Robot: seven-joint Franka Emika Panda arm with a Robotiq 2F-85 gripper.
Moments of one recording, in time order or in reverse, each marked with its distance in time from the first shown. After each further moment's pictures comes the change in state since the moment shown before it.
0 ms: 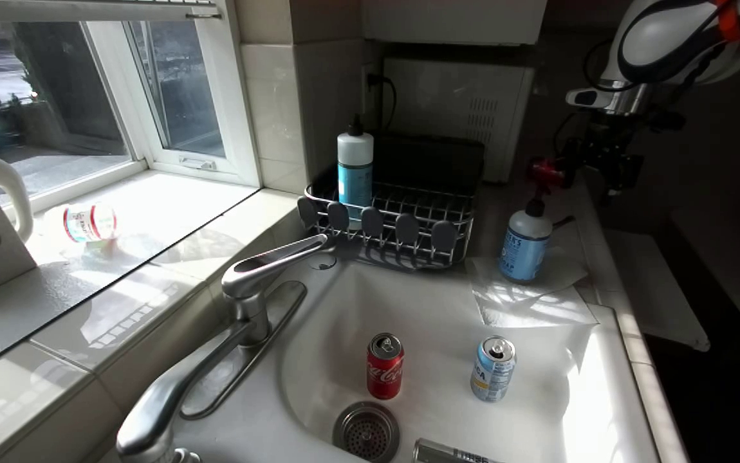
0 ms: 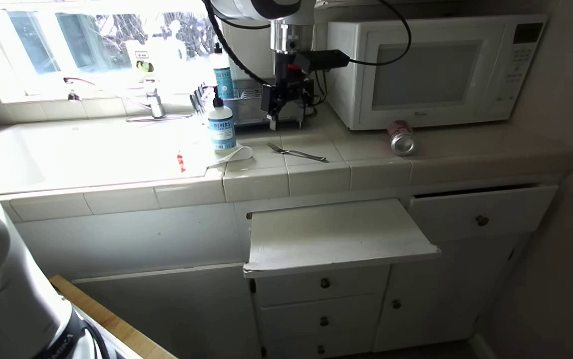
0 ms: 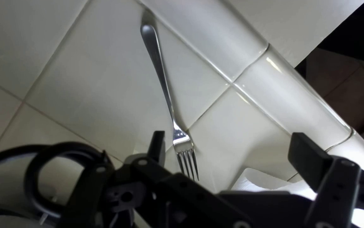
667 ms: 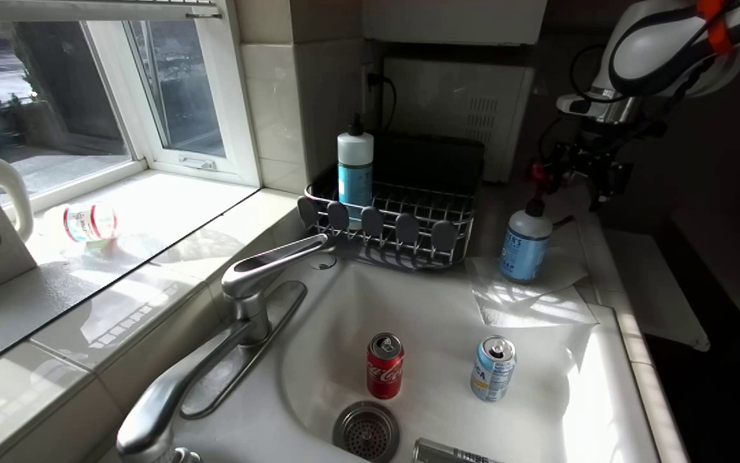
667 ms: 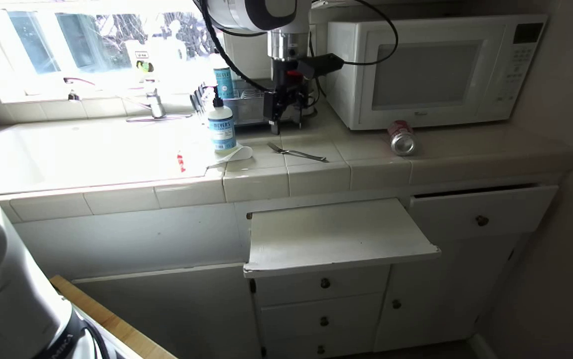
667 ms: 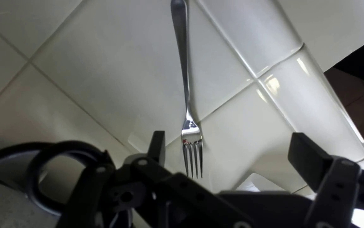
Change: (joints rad) arm -0.023 0.019 0.048 -0.024 0.008 0.087 -0.140
